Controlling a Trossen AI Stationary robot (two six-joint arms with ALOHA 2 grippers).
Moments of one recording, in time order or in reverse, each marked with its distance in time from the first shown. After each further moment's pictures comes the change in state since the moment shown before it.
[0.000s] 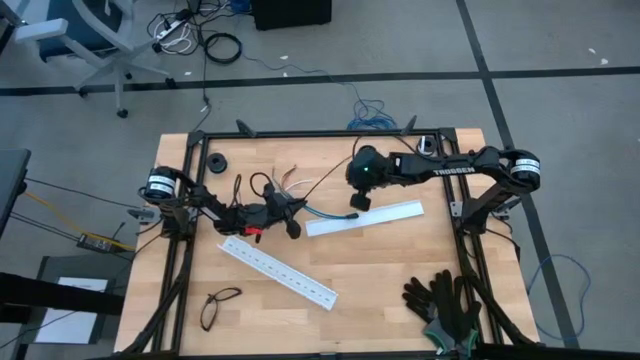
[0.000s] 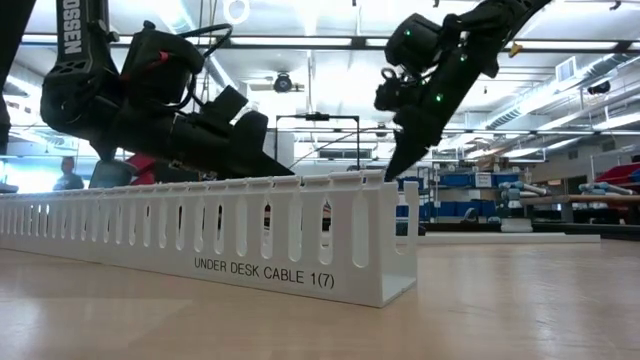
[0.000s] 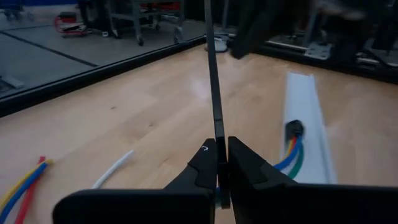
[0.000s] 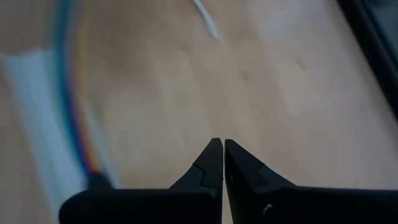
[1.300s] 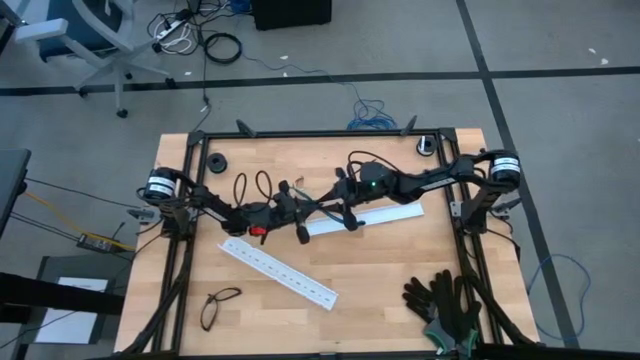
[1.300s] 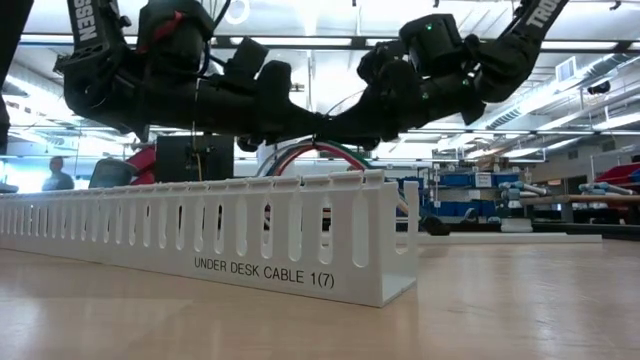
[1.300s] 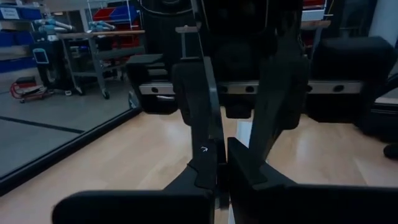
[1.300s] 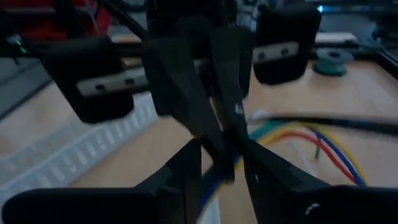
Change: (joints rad) left arm -0.031 0.000 0.134 0.088 0.124 0.235; right arm 0.080 0.156 -0.191 0.954 -0.429 0.046
